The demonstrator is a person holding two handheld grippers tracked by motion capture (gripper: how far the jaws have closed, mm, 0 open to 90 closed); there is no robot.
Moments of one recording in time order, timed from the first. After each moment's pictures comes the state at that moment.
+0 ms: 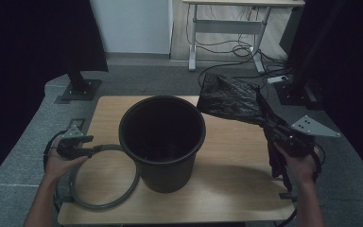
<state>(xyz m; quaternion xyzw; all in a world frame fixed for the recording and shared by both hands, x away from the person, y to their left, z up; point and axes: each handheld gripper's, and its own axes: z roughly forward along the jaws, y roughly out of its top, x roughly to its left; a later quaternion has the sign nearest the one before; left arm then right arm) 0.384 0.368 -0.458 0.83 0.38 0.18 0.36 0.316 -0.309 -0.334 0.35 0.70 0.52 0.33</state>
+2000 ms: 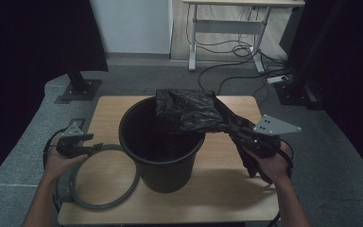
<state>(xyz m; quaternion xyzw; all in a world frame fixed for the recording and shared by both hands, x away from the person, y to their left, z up) 0.384 0.366 -0.448 0.83 0.37 0.19 0.37 0.313 -0.222 -0.320 0.24 0.77 0.53 0.27</state>
